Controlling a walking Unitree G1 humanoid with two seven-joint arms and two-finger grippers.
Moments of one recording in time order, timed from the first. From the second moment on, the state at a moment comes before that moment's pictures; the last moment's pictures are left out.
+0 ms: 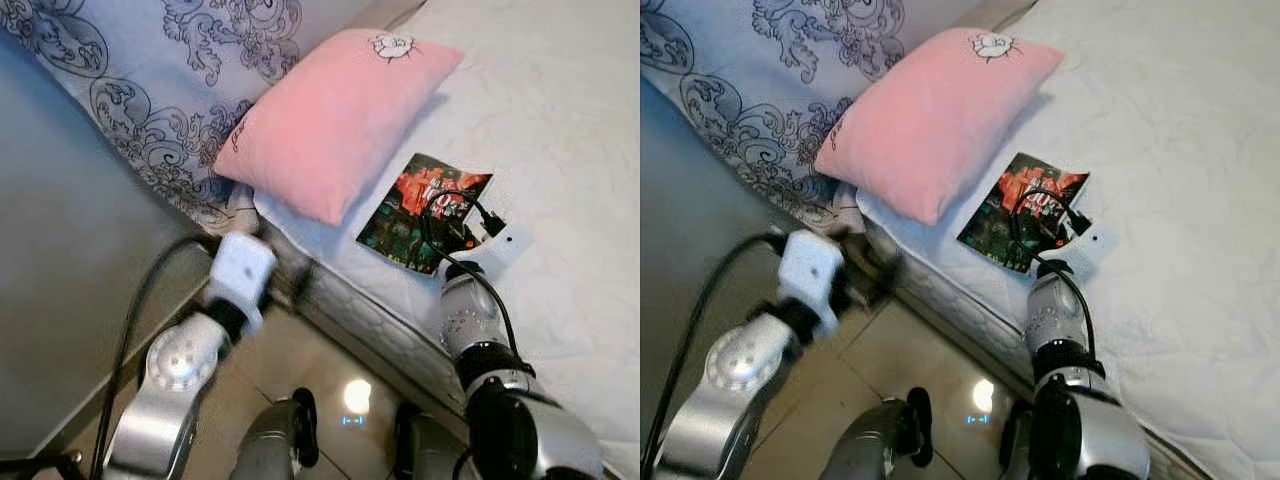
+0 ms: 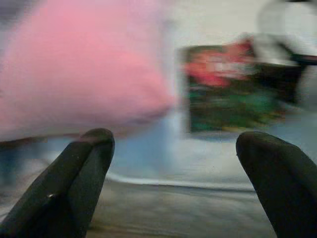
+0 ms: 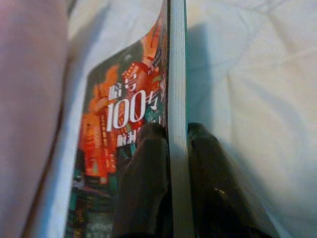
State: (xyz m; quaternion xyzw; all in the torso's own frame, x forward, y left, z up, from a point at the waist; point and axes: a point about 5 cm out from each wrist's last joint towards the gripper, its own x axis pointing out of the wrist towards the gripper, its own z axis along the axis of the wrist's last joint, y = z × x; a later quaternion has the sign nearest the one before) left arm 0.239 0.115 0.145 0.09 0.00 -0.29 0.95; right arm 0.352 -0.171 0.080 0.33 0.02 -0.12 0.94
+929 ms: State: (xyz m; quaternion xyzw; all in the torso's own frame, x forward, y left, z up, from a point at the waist) left arm 0.227 0.097 0.122 0.07 -0.05 -0.33 0.94; right arm 0.367 -0.191 0.098 0.33 0.02 -0.16 0.93
